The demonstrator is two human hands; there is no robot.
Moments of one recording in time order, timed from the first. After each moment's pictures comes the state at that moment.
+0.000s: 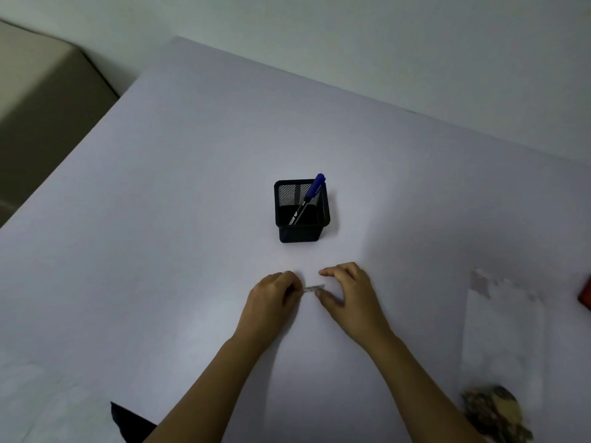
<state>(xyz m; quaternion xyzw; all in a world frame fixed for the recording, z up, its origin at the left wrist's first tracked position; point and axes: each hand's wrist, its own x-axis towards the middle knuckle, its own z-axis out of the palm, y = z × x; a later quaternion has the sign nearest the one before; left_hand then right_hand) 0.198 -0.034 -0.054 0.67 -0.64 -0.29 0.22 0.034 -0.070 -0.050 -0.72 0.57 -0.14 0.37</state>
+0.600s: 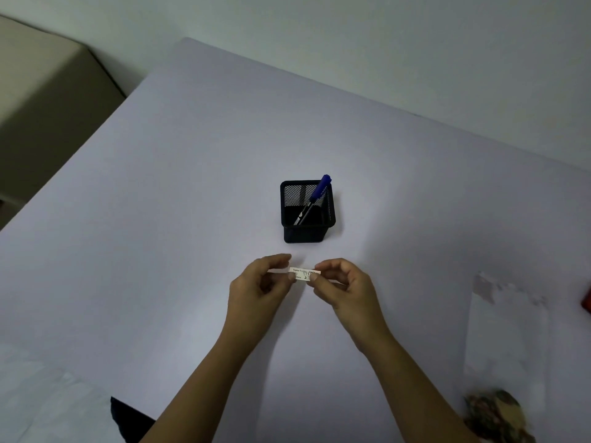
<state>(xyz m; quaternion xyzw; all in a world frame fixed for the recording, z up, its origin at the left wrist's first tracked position) 0.209 -0.030 -0.010 0.72 -0.45 -0.37 0.39 0.060 -0.068 -0.008 -0.46 0.59 -0.30 0.60</state>
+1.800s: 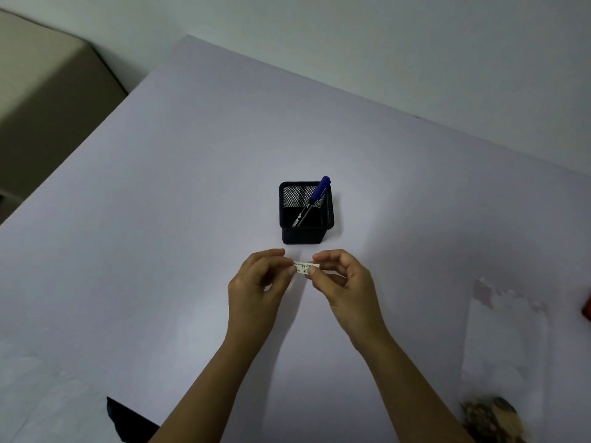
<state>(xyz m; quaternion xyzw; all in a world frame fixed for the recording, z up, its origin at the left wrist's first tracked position) 0.198 -0.036 -0.013 0.71 -0.47 -0.27 0.44 0.064 -0.075 0.009 -0.48 0.56 -0.33 0.59</state>
